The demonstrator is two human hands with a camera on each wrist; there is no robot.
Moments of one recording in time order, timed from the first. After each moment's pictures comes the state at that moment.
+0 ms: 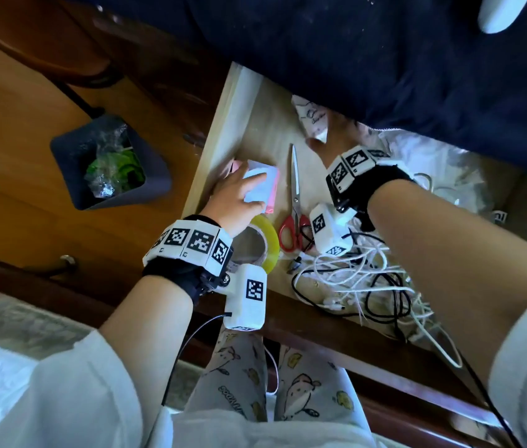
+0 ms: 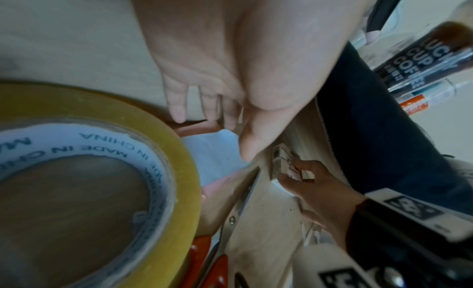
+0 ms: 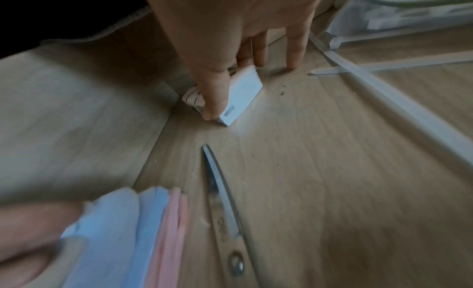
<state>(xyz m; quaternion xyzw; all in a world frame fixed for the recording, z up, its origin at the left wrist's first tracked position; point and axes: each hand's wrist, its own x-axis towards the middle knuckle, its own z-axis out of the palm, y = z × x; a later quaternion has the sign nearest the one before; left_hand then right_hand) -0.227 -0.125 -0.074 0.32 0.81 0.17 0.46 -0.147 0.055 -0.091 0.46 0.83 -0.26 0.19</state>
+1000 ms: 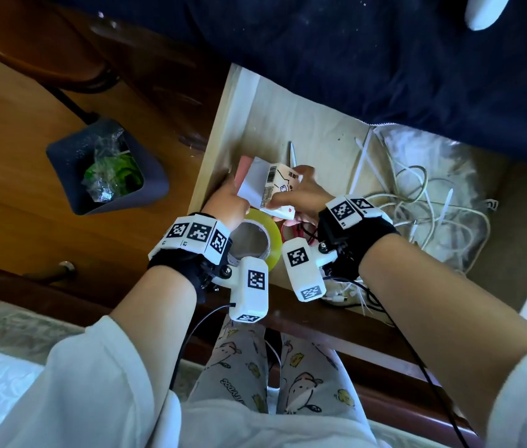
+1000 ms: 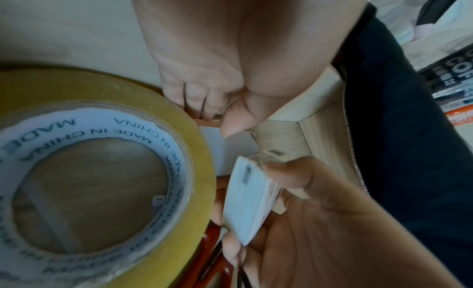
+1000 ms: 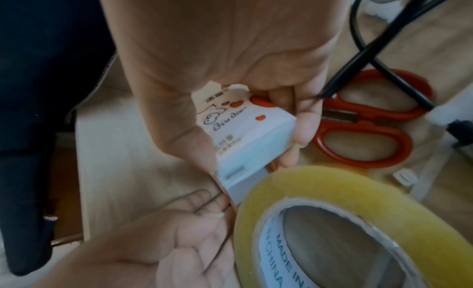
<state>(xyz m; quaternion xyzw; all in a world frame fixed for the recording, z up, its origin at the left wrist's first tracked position) -0.230 -0.130 -0.080 0.11 0.79 0.24 0.55 -0.129 -0.024 -0.089 0.51 0.49 -0.69 0.17</state>
